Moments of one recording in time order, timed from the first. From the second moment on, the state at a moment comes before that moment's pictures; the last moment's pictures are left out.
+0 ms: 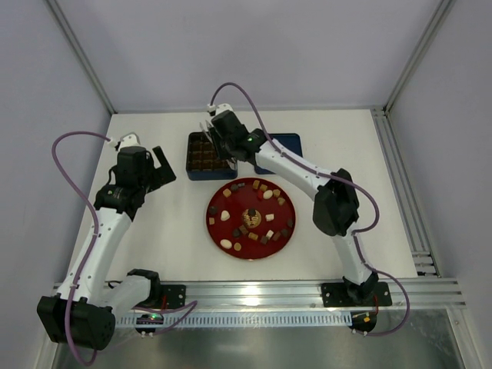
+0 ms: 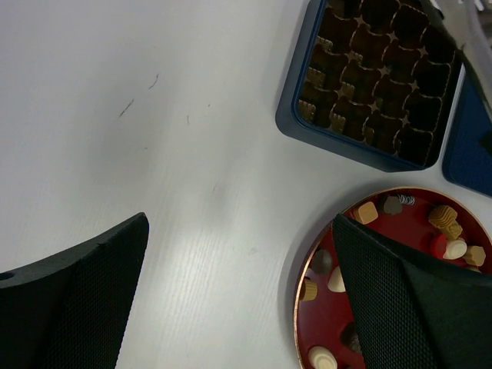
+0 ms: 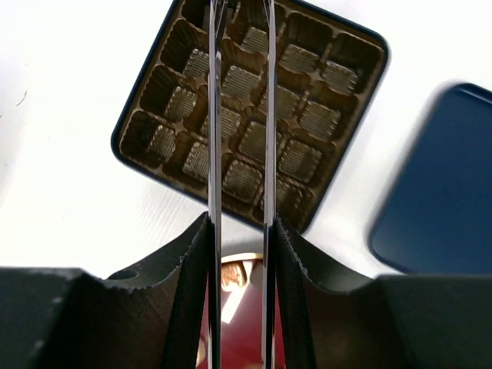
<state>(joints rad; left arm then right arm) -0.15 1.02 0.99 -0.63 -0.23 -0.47 0.81 2.18 2.05 -0.54 0.23 0.26</state>
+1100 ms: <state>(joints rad) -0.15 1.02 0.99 -0.63 -0.21 -0.47 0.86 1.20 1.18 -1.02 0.16 0.59</state>
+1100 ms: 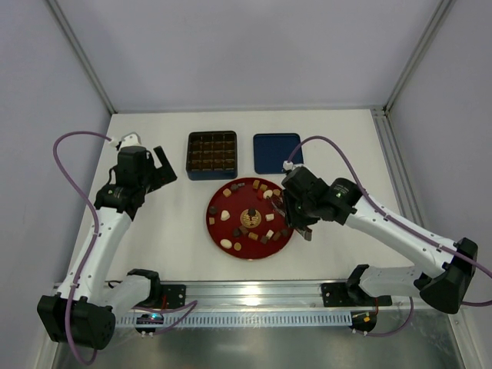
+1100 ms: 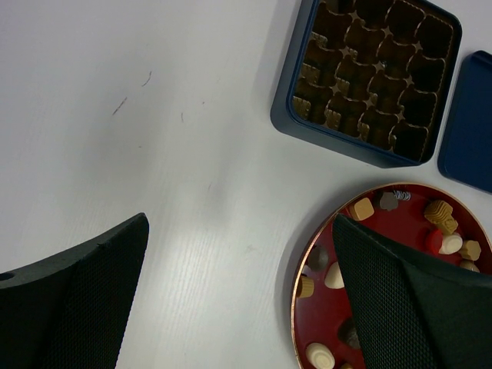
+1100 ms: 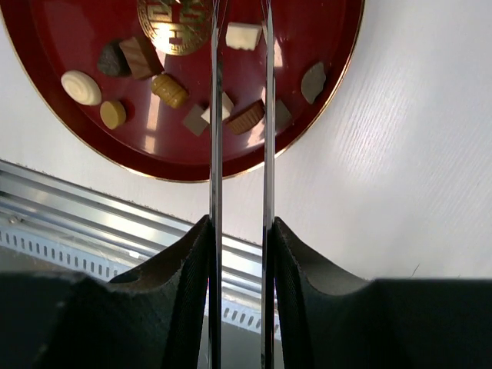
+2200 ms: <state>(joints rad) -0.15 1.02 0.99 -0.63 -0.20 -0.47 0.88 1.24 1.09 -1.02 0.08 0.64</state>
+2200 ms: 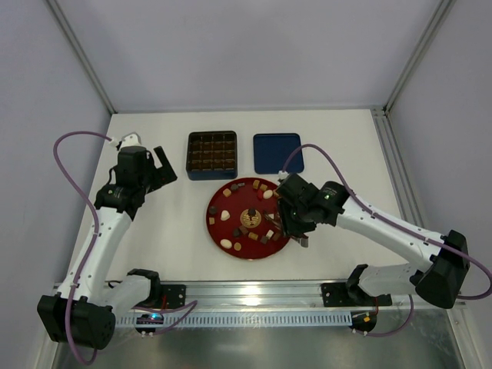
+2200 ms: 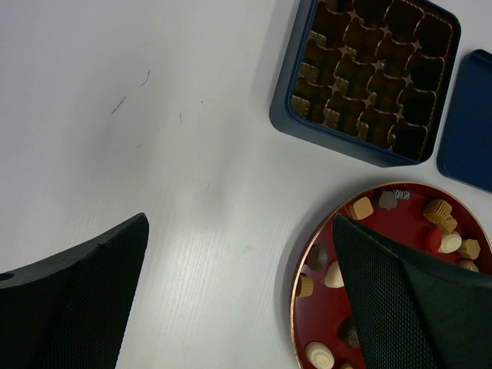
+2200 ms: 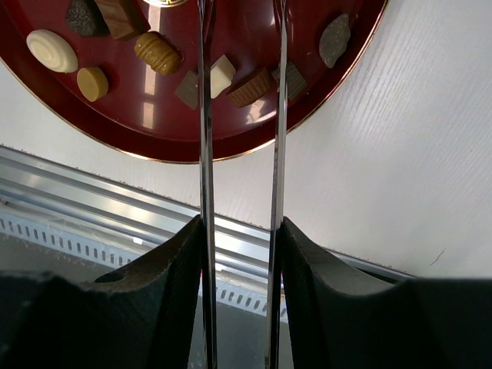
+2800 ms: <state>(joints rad) -0.15 1.02 0.99 -0.63 -0.20 -0.47 0.89 1.28 1.09 -1.01 0.10 0.64</state>
